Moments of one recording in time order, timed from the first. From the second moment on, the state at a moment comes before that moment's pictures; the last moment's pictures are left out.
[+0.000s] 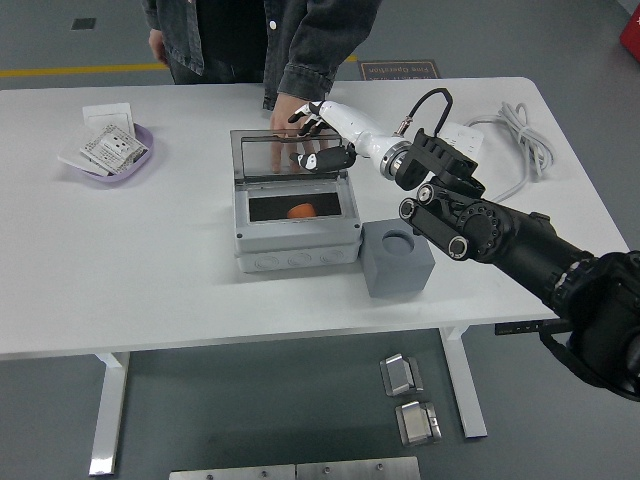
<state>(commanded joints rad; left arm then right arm) 0.02 0.10 -1.78 -0.18 2.04 -0.16 0.40 1.04 0.00 0.45 0.50 -1.38 -0.14 0.23</state>
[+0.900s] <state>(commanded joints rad) 0.03 0.10 -1.77 -0.18 2.02 -0.16 0.40 1.00 -0.05 0.44 0.69 -1.48 -0.13 0.20</state>
